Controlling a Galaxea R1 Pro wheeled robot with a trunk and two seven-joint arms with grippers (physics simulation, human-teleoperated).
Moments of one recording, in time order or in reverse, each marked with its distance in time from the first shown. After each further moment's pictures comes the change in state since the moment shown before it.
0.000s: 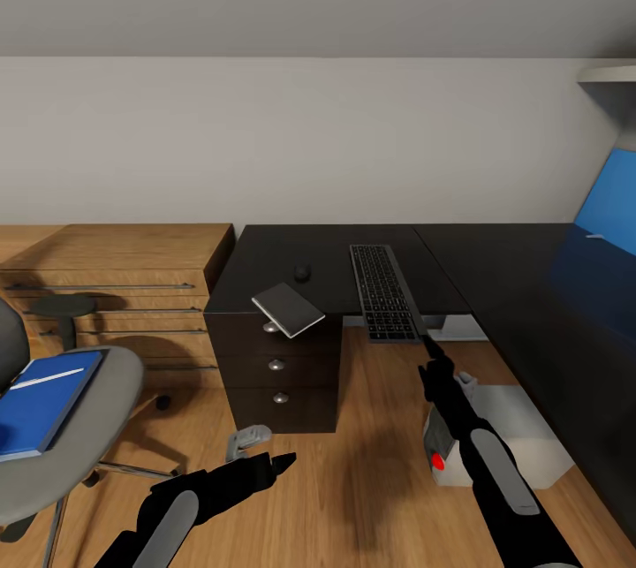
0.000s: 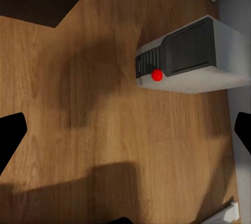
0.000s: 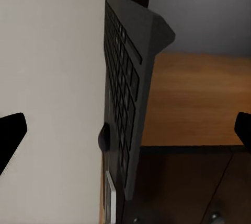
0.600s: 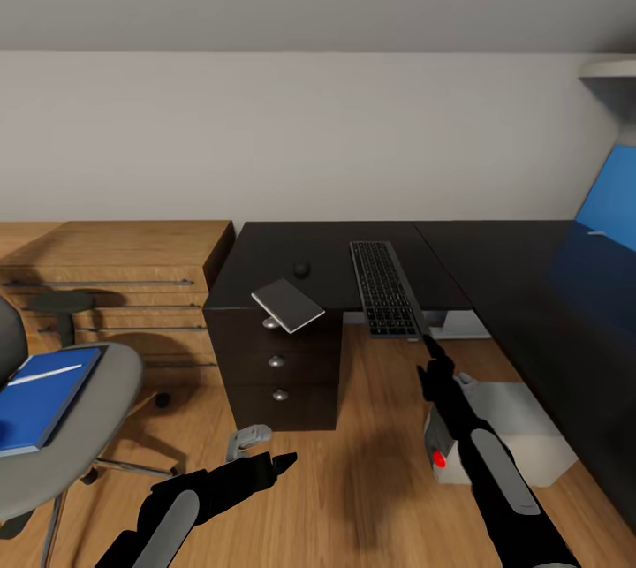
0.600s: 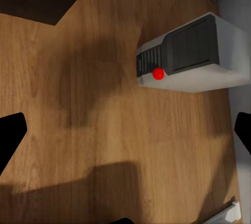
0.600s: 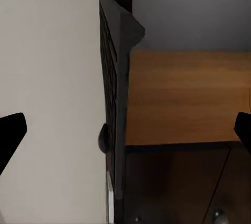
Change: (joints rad) left arm 0.000 -0.002 -0.001 -0.004 0.000 0.003 0.000; right arm 0.000 0.002 0.001 0.002 -0.045 0.003 0.000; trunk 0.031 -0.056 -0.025
